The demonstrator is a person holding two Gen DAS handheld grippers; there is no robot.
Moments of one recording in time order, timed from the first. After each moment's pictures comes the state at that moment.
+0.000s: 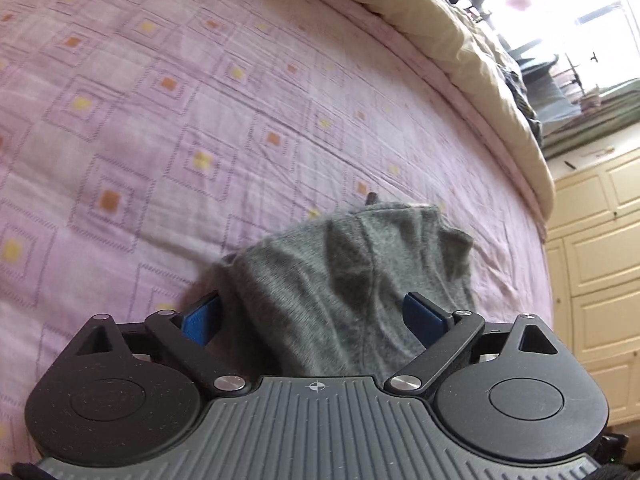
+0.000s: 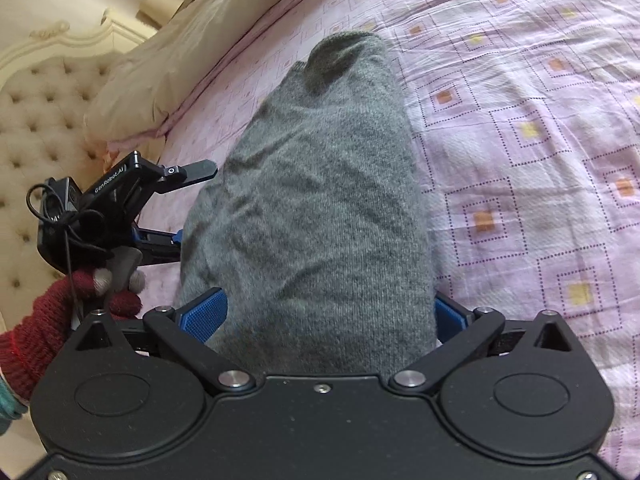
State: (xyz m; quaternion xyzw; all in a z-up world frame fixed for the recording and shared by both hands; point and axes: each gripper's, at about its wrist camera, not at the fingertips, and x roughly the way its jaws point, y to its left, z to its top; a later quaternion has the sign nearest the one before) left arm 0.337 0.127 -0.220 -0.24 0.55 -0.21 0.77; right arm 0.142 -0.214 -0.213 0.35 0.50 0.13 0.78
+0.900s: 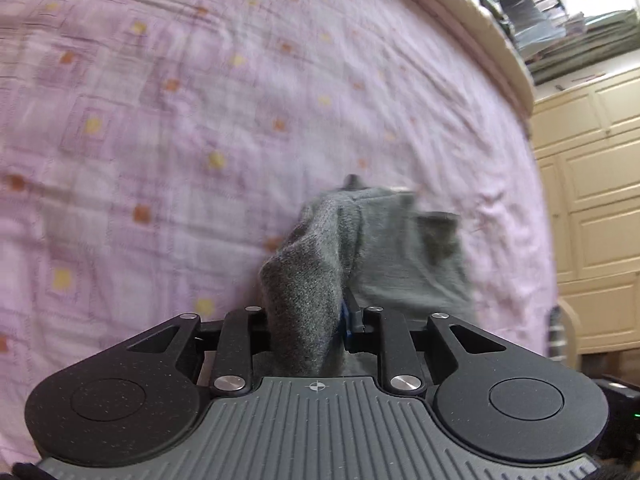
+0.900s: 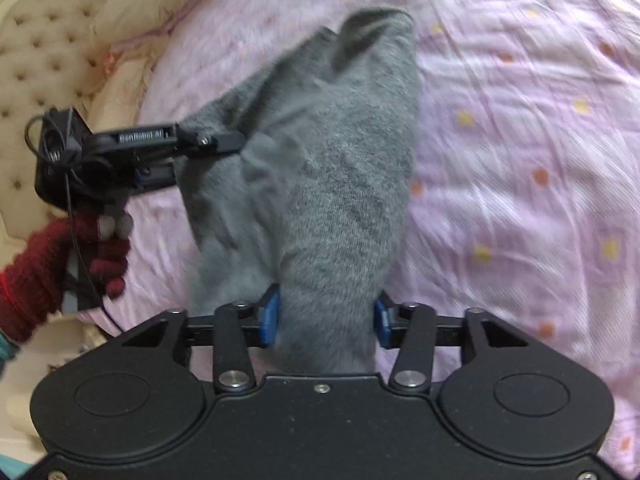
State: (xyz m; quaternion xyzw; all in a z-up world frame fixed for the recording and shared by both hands) left arm 0.167 0.090 -0.215 -0.16 0.61 -0.23 0.74; right arm 0.083 -0.218 -0.188 0.28 0.61 0.16 0.73
